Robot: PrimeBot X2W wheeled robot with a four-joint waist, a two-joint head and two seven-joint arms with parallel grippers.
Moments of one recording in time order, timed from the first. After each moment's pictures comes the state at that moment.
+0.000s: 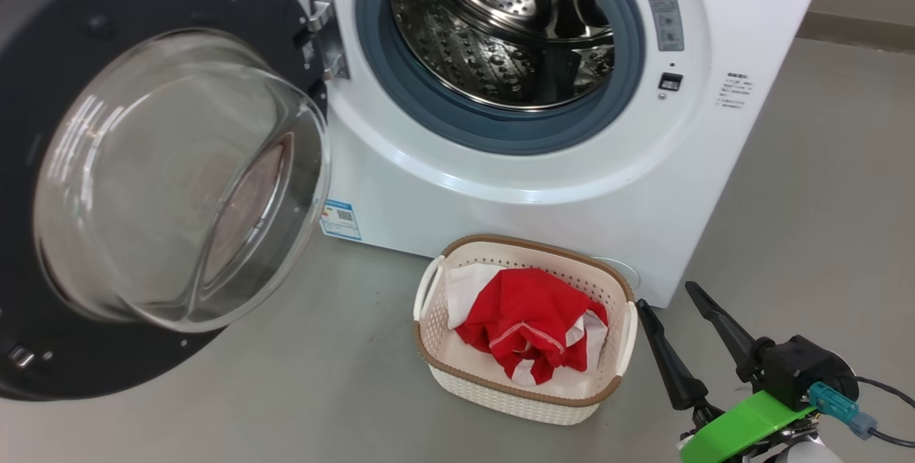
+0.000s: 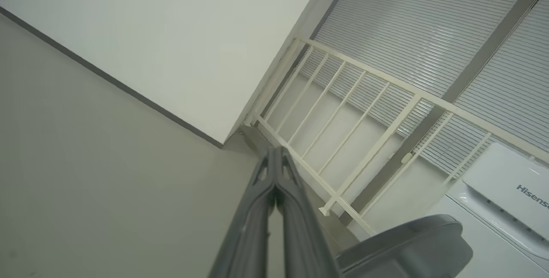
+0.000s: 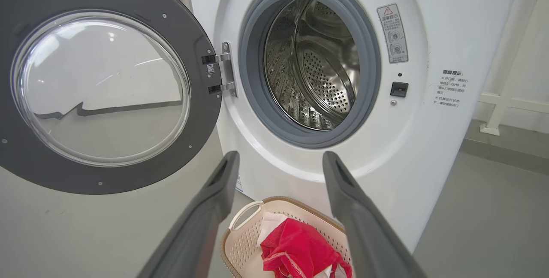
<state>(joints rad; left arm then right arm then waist) -0.72 0.32 0.54 0.58 -0.60 0.11 0.00 -0.07 -0.17 0.20 0.24 0.34 0.13 -0.26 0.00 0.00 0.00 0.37</state>
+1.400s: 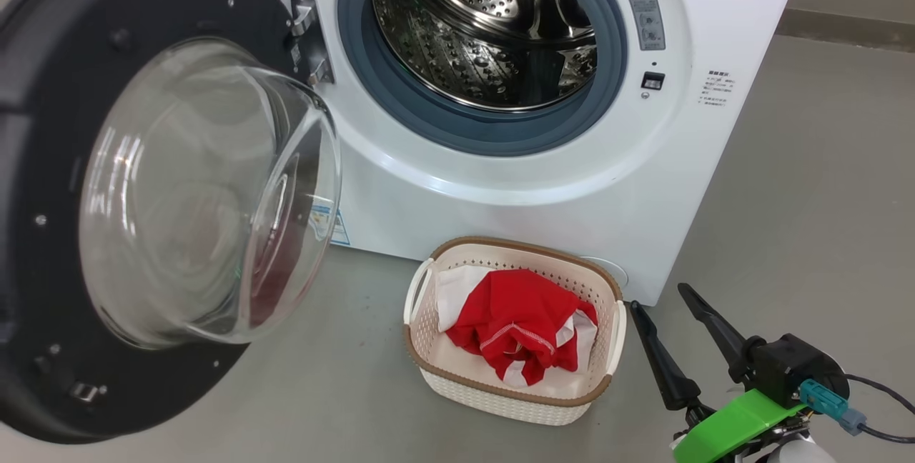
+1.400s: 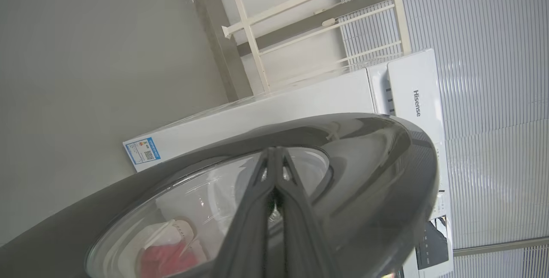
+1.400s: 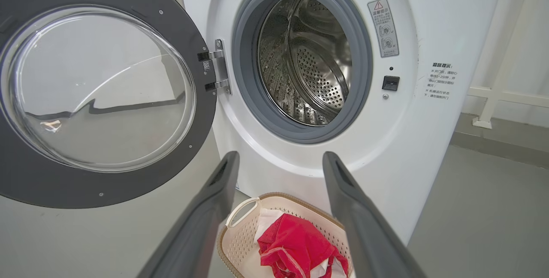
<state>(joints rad) -0.79 0.31 0.71 0.84 -1.04 -0.06 0.75 -0.09 -0.16 0.21 0.27 0.35 0.13 -0.26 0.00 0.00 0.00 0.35</state>
